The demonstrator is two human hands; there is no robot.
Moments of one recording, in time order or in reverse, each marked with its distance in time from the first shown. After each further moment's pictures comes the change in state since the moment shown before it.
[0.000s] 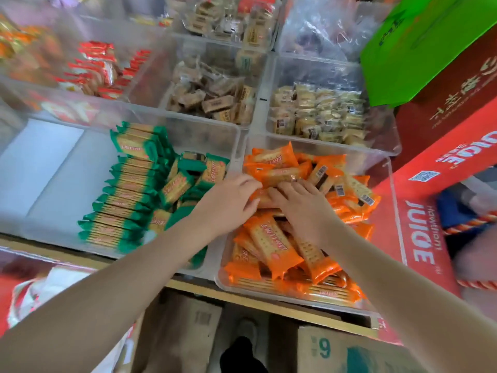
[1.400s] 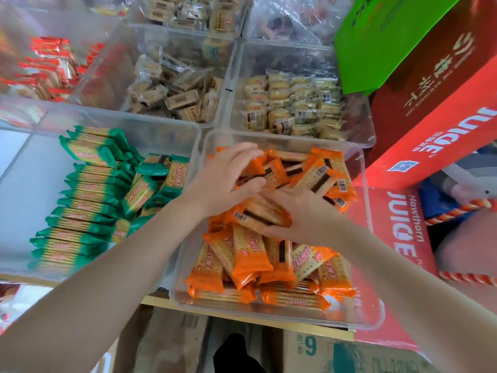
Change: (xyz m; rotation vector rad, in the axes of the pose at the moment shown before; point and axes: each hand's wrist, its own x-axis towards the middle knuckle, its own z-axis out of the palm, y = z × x) left_hand 0.070 0.018 0.014 -0.183 0.069 0.109; right_hand -0.033 0.053 -0.011 0.485 -0.004 -0.012
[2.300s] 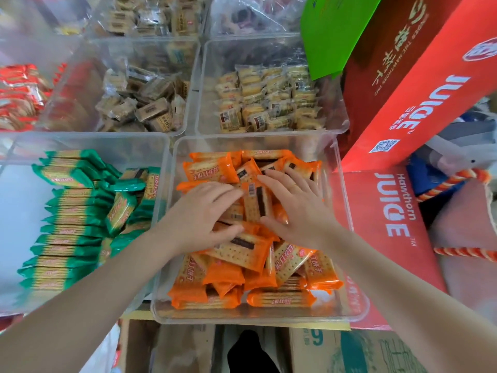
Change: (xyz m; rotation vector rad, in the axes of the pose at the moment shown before) left_hand -0.022 0.013 0.013 0.415 -0.230 0.218; right_hand -0.019 0.032 0.030 0.075 0.262 0.177
